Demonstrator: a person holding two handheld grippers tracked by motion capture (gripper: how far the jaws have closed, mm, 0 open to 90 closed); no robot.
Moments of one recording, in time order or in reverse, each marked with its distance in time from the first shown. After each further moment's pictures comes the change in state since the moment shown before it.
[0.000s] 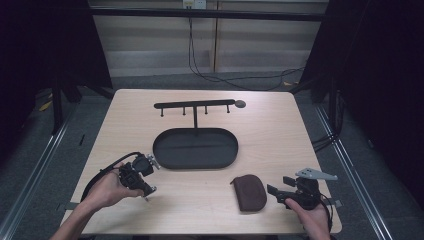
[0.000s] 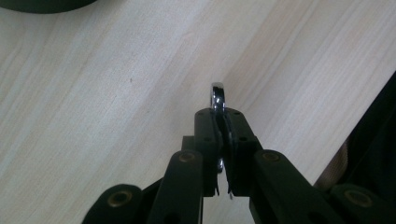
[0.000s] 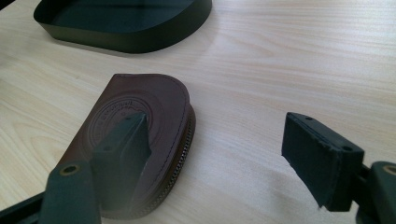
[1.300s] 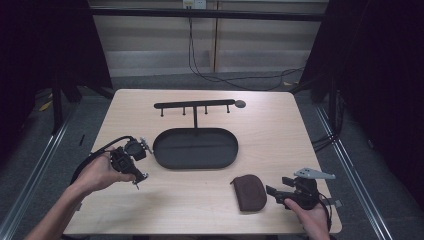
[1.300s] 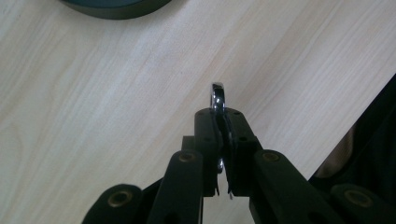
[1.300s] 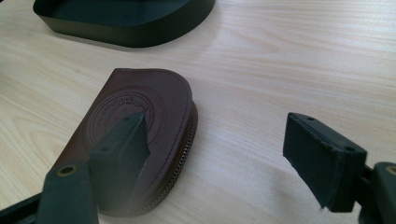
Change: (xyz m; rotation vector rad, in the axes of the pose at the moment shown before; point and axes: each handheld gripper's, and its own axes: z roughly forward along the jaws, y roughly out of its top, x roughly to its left) left arm 0.021 0.011 -0.038 0.044 0.044 -0.008; right arm 0.001 0.000 0.003 0.023 0.008 -0.008
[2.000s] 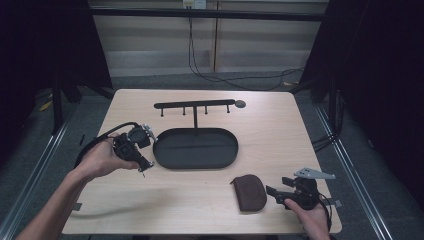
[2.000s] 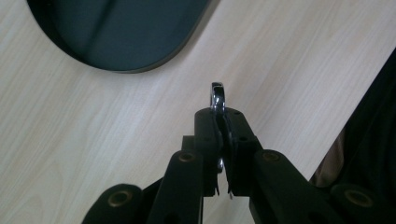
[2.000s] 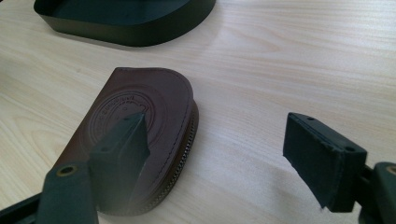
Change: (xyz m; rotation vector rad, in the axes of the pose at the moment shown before) left arm 0.005 0.022 -0.031 -0.080 -0.008 0.062; right arm 0.000 0.000 0.000 0.000 0.003 0.001
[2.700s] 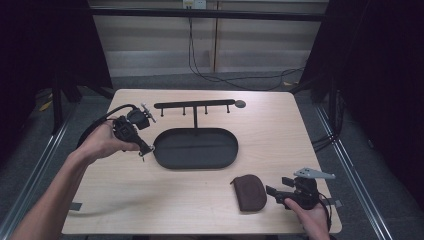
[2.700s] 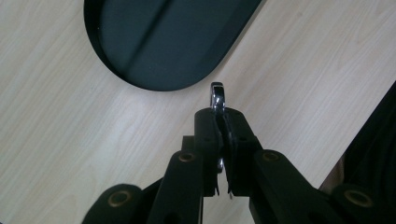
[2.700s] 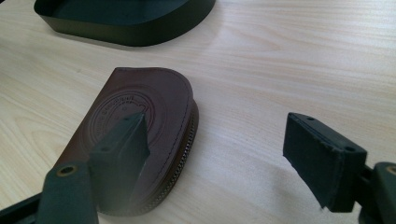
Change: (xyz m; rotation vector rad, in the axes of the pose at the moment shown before) left arm 0.028 0.023 -0.022 -0.020 0.007 -0.047; right arm -0.001 0.000 0.001 0.005 0.004 0.004
